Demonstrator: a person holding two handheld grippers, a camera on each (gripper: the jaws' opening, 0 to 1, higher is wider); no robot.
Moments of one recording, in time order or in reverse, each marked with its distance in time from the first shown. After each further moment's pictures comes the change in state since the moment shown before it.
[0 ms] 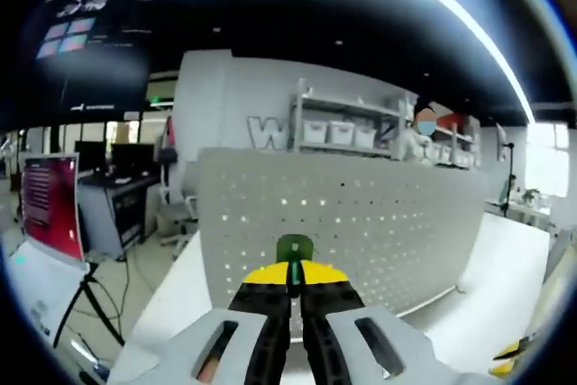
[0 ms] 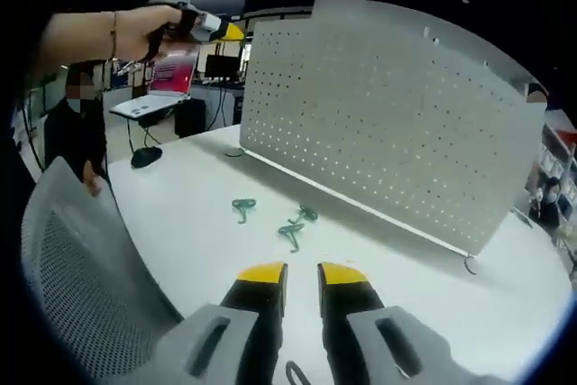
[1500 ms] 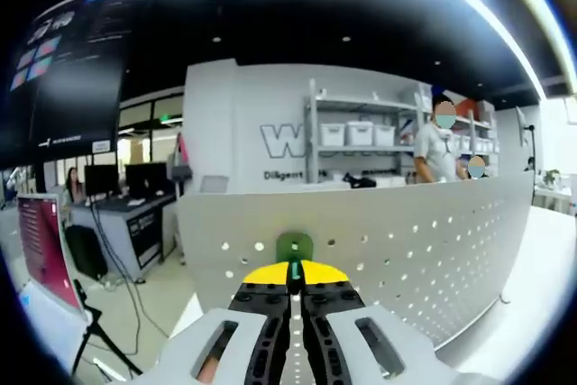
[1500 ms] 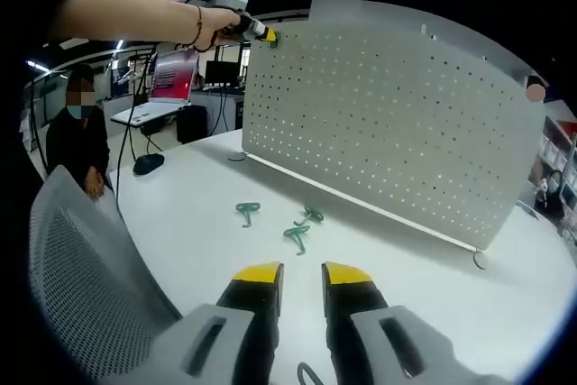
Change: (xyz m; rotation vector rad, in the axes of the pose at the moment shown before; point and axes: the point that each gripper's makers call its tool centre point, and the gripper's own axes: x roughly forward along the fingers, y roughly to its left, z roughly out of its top) left arm 0.110 0.025 0.030 0.073 0.006 0.059; right arm 0.004 0.003 -0.004 0.052 0.012 0.025
